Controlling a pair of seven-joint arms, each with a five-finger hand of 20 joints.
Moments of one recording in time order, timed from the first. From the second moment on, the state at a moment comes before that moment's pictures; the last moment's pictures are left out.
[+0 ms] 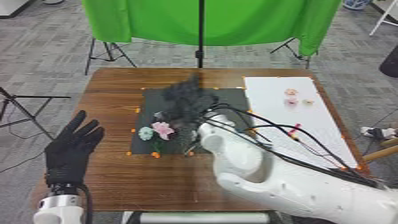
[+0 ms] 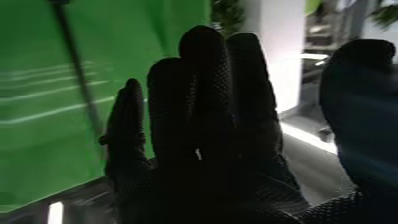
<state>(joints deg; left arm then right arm) 132.2 -54.7 -90.7 -124.2 26.4 19.2 30.9 -52.6 -57.6 21.3 -109.3 -133.5 4.7 37.0</state>
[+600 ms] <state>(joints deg) 133.3 -52.5 -89.8 -124.3 24.5 20.0 33.4 -63.4 -42.8 29.2 -112.9 -129.0 6.7 39.5</state>
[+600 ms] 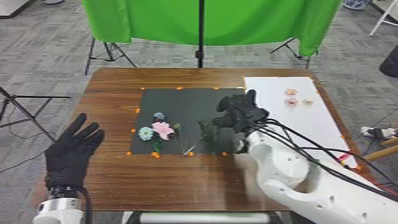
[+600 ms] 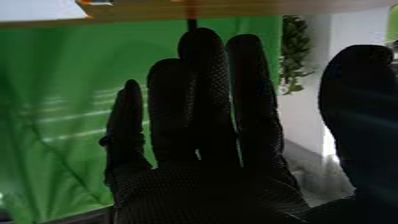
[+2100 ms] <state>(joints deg) 133.7 -55.0 -90.5 -124.4 26.0 19.8 31.6 -69.0 -39.1 29.0 -114.6 -129.2 -0.9 30.9</state>
